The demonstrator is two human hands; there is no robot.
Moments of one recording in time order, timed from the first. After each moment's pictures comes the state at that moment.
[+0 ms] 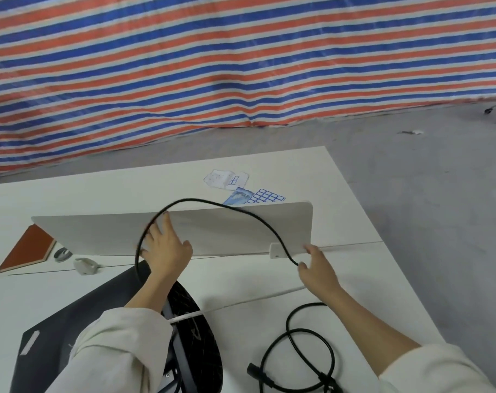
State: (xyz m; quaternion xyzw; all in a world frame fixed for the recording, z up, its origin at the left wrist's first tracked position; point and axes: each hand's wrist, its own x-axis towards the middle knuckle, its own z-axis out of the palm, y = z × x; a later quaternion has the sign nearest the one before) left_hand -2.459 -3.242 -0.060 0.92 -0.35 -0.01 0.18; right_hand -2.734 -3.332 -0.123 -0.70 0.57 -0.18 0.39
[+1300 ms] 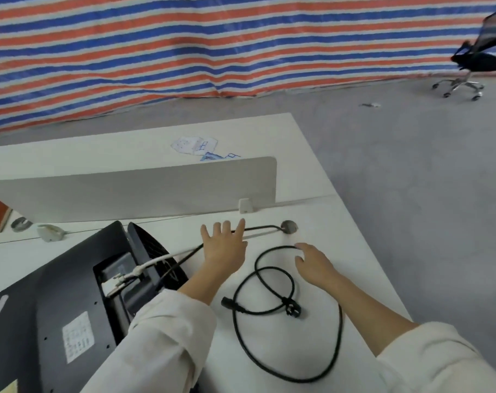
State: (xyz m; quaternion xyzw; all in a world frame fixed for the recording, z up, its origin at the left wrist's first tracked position) left_hand -2.618 -3.211 -0.112 0.77 -0.63 -0.02 -0.09; right_hand -2.821 -3.256 -0.145 -0.73 0.57 -0.05 0.38
